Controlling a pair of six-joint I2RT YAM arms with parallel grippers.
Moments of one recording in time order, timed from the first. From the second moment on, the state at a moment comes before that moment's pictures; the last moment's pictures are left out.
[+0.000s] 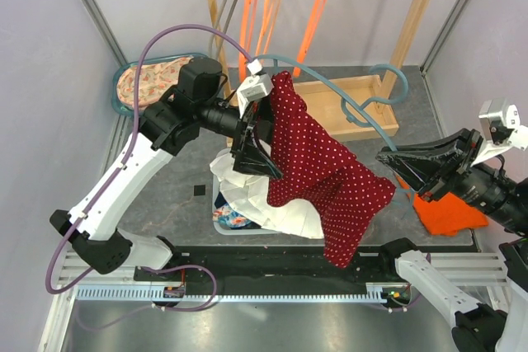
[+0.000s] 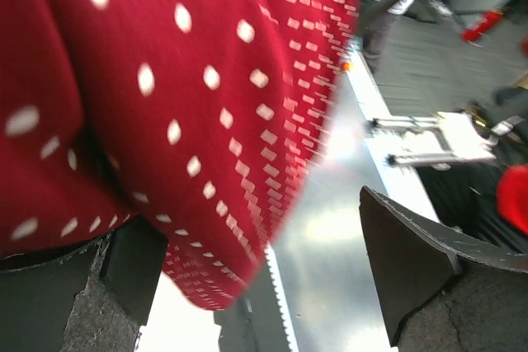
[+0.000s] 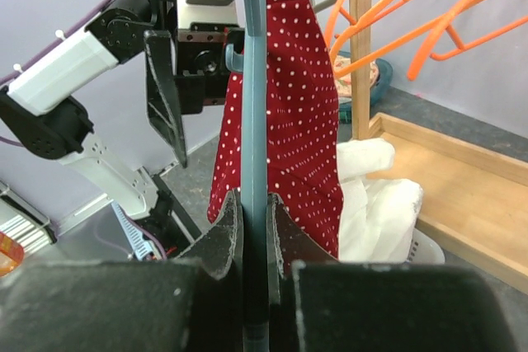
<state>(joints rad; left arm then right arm) -0.69 1.37 1.69 -0.71 1.20 -0.02 0.32 0.76 1.76 -0.90 -0.57 0.29</state>
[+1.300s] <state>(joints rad) -0.70 1.24 2.56 -0.90 0.74 0.15 0.32 0.84 1.66 -1.01 -0.13 0.22</state>
